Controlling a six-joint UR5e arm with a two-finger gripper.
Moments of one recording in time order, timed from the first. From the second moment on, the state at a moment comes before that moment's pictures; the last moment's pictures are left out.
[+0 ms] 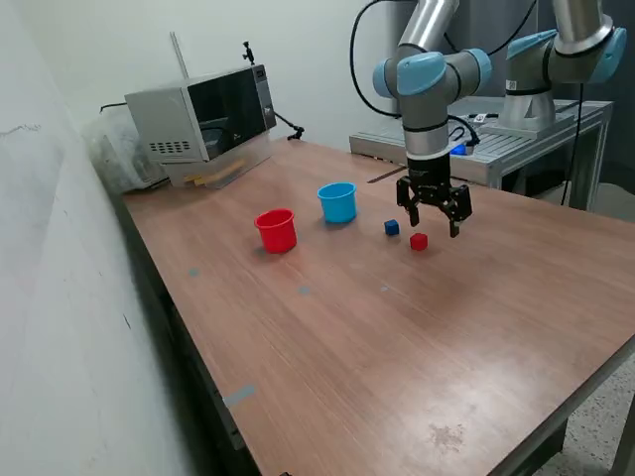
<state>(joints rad) 0.10 -0.95 1.72 -2.31 -1.56 3.09</state>
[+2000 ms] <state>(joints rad) 0.06 -0.93 1.72 -2.30 -1.56 3.08</state>
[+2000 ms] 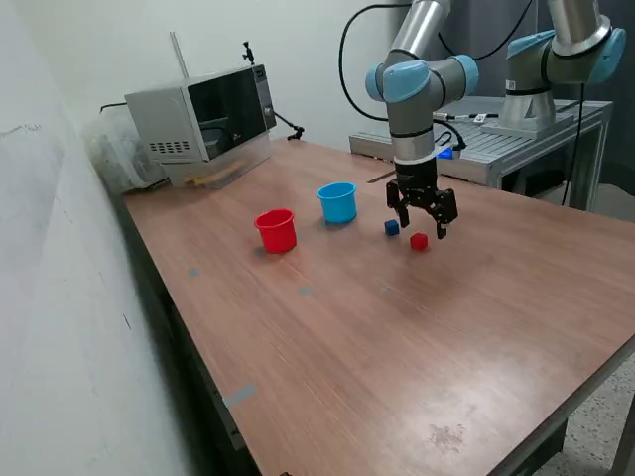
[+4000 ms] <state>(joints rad) 0.09 -0.92 1.71 -2.31 -1.56 3.08</state>
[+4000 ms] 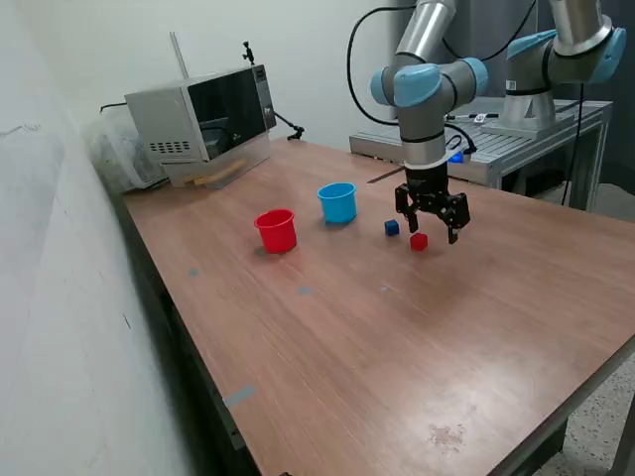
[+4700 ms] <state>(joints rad) 0.09 -0.91 1.70 -2.31 -1.56 3.07</state>
